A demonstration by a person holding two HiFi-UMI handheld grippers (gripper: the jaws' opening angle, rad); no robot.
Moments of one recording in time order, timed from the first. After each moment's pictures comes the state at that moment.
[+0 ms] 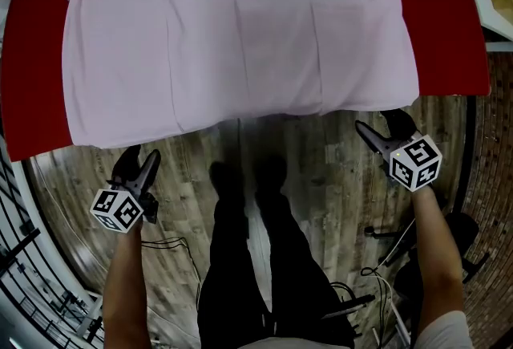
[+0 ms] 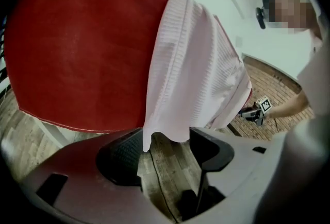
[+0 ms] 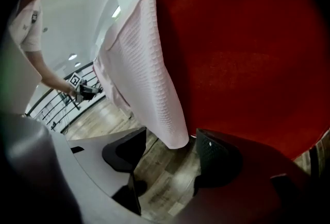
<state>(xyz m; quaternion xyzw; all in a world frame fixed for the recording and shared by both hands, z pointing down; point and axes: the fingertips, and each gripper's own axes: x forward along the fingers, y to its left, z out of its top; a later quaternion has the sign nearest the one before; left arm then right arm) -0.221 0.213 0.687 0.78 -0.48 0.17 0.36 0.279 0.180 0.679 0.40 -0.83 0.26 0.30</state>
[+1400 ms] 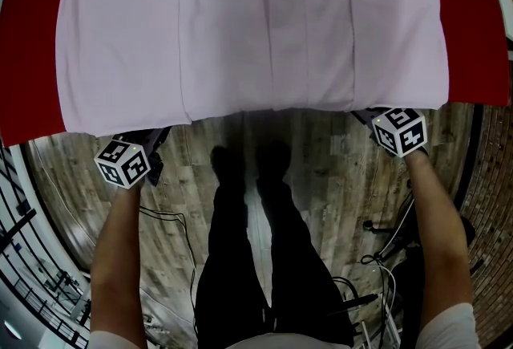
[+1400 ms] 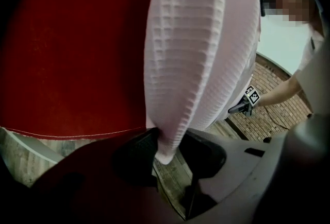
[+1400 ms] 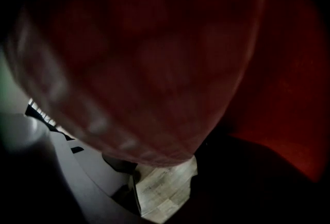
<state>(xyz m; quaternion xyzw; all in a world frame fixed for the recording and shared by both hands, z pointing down) -0.189 0.168 0.738 0.81 -0.41 0.21 0.36 0.231 0.140 0.750 0.32 -0.83 0.24 0.39</state>
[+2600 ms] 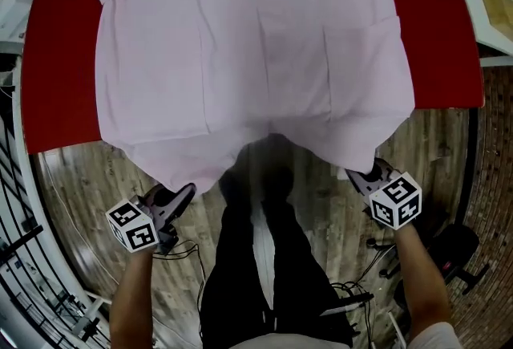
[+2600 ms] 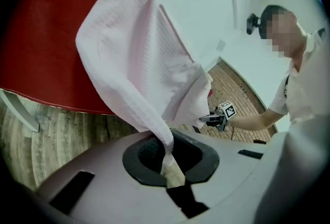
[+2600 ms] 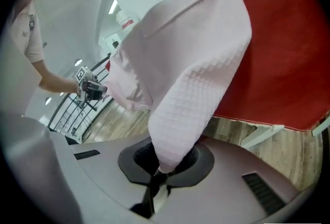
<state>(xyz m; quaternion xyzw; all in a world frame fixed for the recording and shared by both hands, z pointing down) -0.138 0.282 0.628 0.82 -0.28 0.15 0.48 0.208 0.262 0.663 0.33 -0.81 0.35 0.33</state>
